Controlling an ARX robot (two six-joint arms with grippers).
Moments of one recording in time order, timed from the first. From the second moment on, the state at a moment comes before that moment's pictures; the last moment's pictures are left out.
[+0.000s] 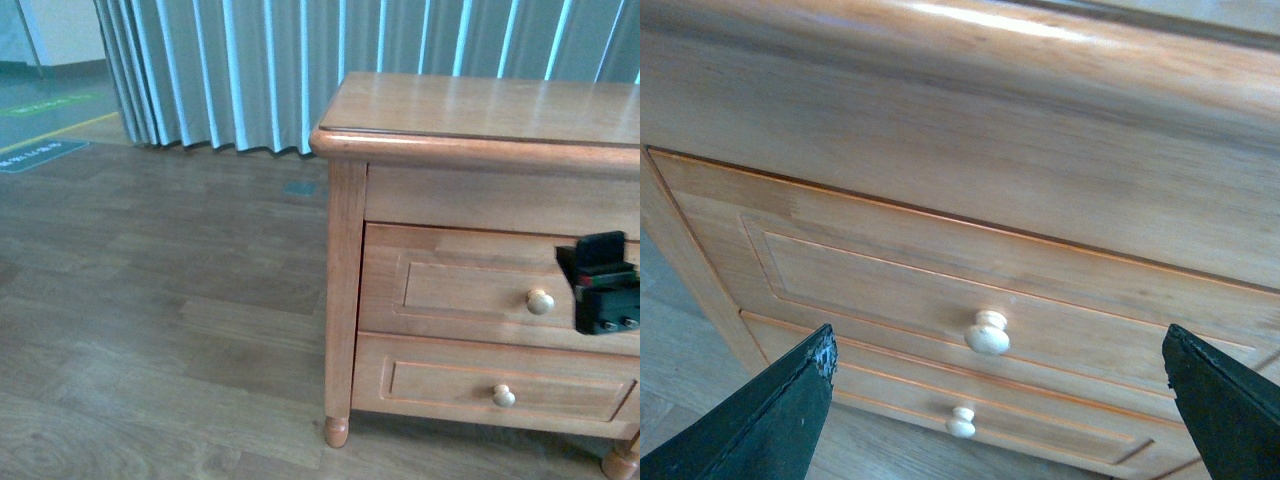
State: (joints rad) left arm 0.00 0.00 0.01 0.00 0.00 0.00; right arm 0.09 1.61 0.50 0.86 0.00 -0.10
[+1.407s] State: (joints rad) left arm 0.00 0.00 0.01 0.00 0.00 0.00; right arm -0.04 0.53 0.10 0.42 -0.01 -0.01
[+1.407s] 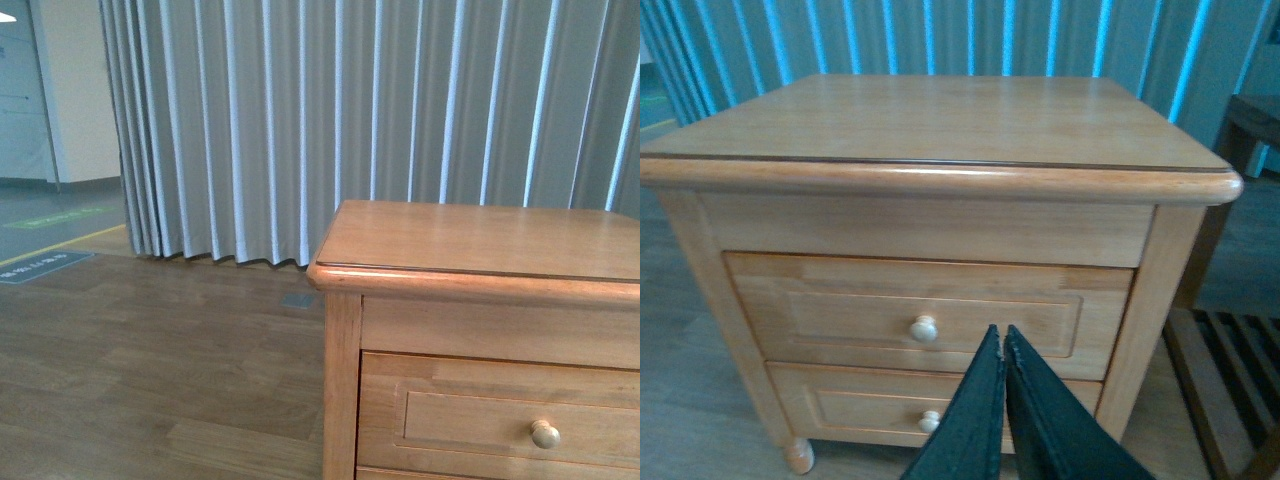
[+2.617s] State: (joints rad) left arm 0.00 0.00 0.01 0.00 0.00 0.00; right arm 0.00 0.00 0.01 0.00 0.00 -0.01
